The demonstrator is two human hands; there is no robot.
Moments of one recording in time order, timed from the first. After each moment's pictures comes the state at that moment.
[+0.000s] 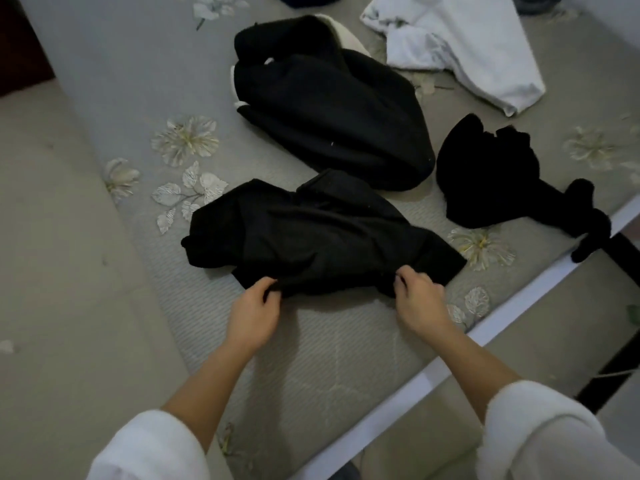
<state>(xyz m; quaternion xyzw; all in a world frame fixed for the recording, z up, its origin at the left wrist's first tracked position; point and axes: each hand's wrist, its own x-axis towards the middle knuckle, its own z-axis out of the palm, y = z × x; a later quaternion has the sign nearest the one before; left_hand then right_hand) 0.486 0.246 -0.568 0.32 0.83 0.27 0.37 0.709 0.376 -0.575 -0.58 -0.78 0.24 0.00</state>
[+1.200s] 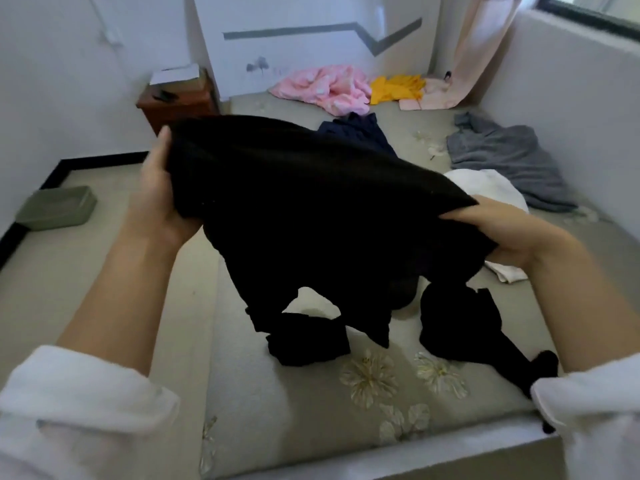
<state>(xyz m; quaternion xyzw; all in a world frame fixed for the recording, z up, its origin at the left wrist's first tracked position) 0.504 0.274 -0.139 0.15 0.45 0.82 0.31 0.748 0.533 -0.153 -0.26 -0.68 0.68 0.03</state>
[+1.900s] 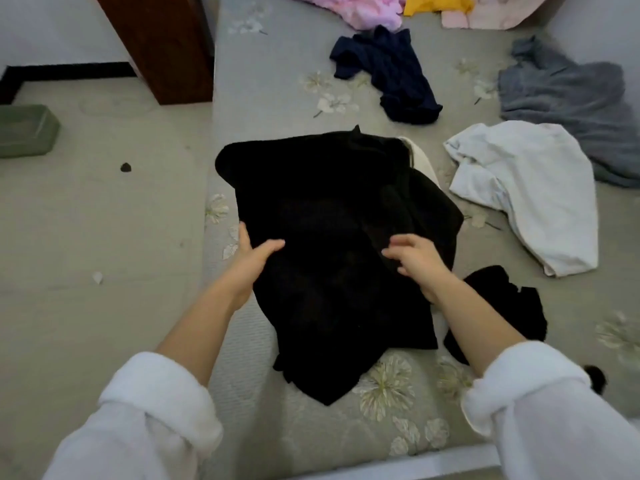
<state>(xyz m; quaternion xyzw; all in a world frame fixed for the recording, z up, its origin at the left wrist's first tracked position) 0.427 0.342 -0.388 0.02 0.71 0.56 0.42 0.587 0.563 -0.389 -0.49 -0.65 0.58 0.00</state>
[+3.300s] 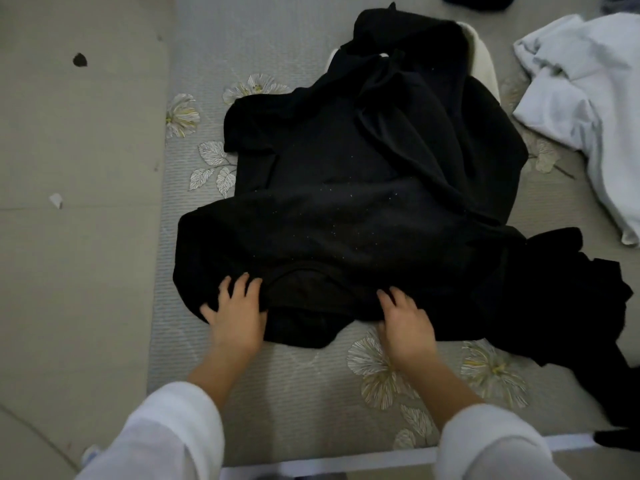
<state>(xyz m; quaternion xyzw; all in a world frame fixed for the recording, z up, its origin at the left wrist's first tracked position) 0.510 0.289 -0.604 0.19 0.94 0.00 0.28 0.665 0.491 -0.606 -0.30 -0.91 0.14 -0.24</state>
